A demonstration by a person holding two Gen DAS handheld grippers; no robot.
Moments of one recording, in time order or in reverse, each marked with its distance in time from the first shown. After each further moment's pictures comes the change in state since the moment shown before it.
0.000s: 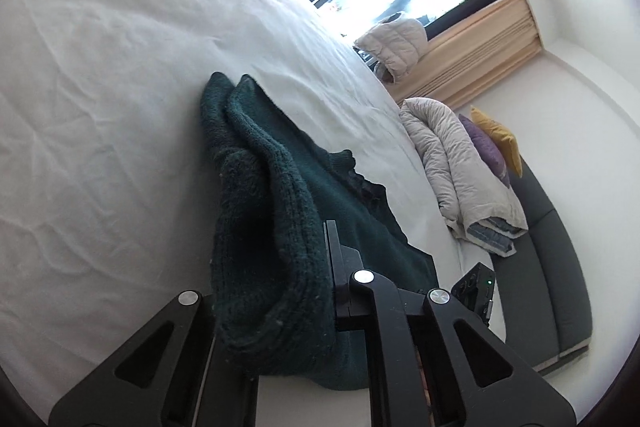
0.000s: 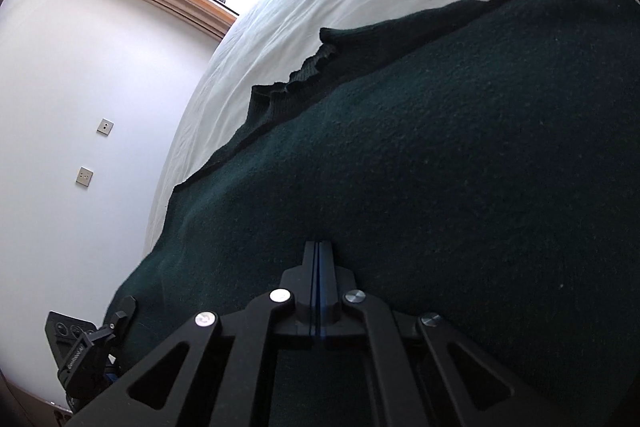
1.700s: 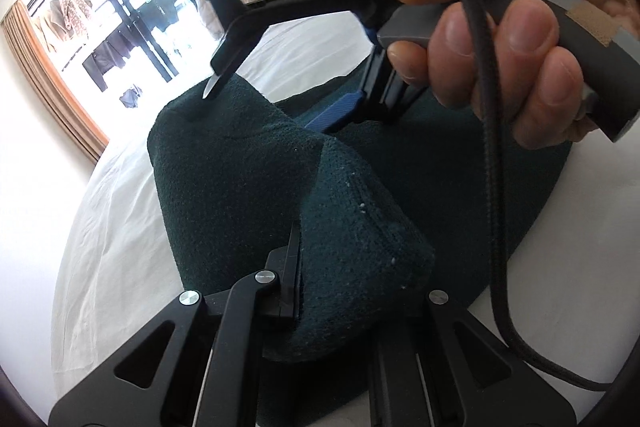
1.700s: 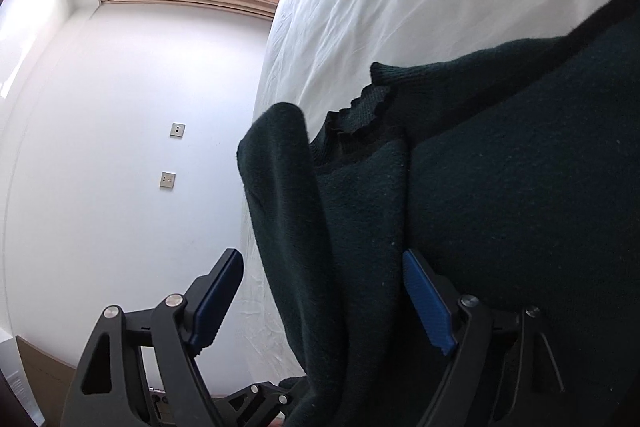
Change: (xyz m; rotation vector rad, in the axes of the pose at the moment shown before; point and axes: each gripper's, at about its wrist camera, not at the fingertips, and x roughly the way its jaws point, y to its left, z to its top) left arm 0.069 -0.161 -0.179 1.318 0.155 0.344; right arm 0.005 0.015 0.074 0.096 0.186 0.344
